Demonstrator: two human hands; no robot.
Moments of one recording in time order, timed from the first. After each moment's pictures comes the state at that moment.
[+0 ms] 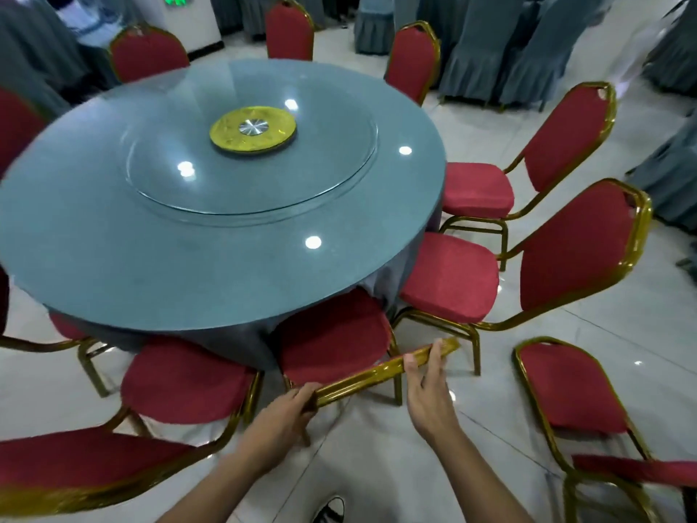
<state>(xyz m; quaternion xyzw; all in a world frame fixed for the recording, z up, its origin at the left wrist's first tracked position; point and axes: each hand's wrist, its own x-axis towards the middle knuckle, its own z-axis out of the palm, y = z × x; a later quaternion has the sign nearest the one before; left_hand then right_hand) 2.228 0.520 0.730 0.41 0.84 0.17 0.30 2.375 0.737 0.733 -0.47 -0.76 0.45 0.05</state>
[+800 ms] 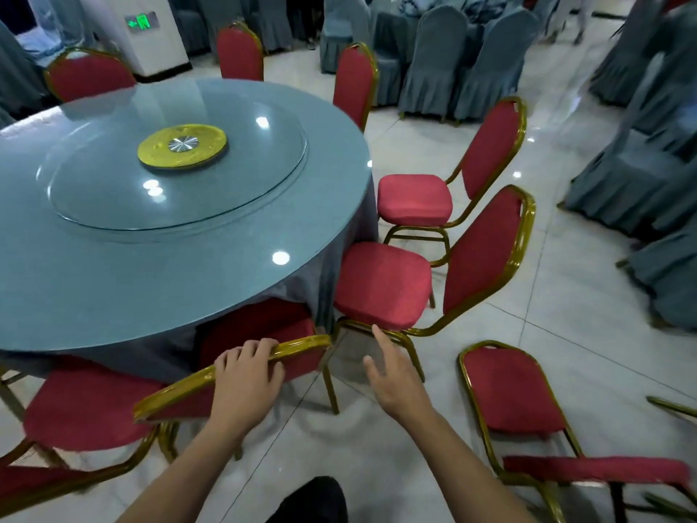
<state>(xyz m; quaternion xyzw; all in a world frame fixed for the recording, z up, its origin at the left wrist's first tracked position) 2.325 0.708 0.761 0.33 0.94 0.13 0.02 2.486 0.906 0.754 -0.36 -0.83 0.42 0.03</state>
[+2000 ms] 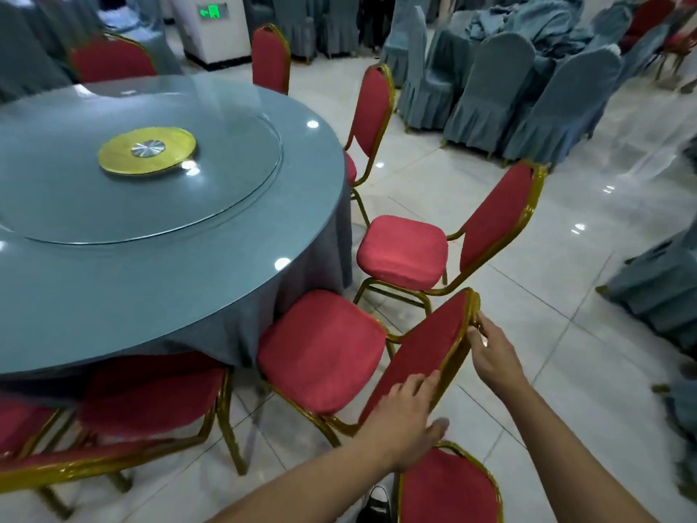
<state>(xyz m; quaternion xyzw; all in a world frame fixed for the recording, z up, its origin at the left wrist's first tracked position) 2.453 1.282 0.790 0.44 0.82 0.22 0.28 2.475 1.495 0.783 -0.40 -0.84 0.37 0.06</state>
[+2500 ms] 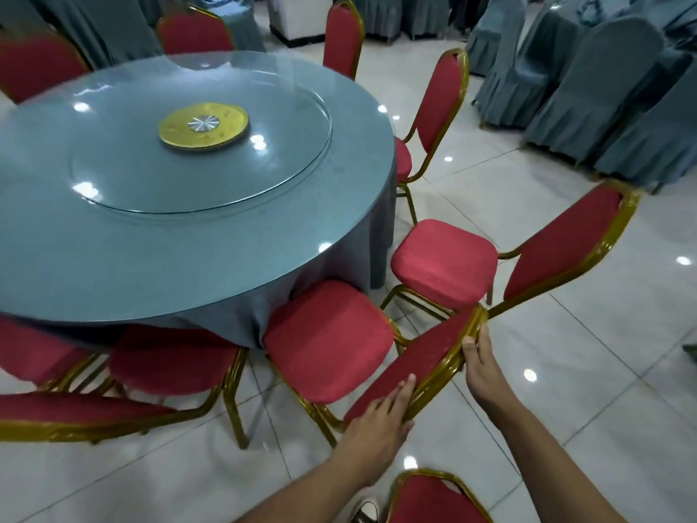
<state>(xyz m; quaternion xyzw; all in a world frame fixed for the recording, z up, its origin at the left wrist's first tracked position) 2.417 1.332 0.742 0.30 0.88 0.23 0.28 2.400 1.548 0.750 -0.28 -0.79 0.55 -0.02</state>
